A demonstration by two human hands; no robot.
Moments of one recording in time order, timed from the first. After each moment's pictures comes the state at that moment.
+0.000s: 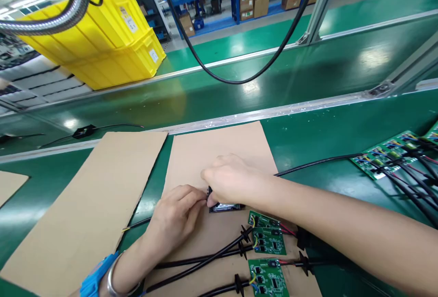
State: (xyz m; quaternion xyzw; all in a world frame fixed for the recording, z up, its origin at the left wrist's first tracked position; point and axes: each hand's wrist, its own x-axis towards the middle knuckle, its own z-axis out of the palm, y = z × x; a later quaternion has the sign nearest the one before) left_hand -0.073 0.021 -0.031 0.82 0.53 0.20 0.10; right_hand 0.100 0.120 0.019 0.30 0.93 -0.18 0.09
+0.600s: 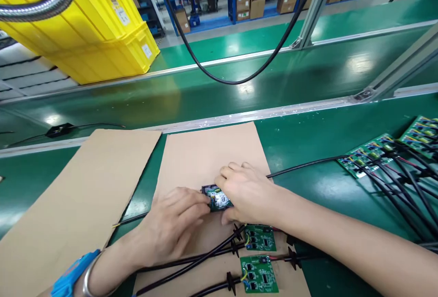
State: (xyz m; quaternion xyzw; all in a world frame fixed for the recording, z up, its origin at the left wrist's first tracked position) left_hand -0.076 0.028 -0.010 0.92 0.35 0.13 0.14; right_hand 0.150 0.098 -0.001 0.31 0.93 -0.18 -0.01
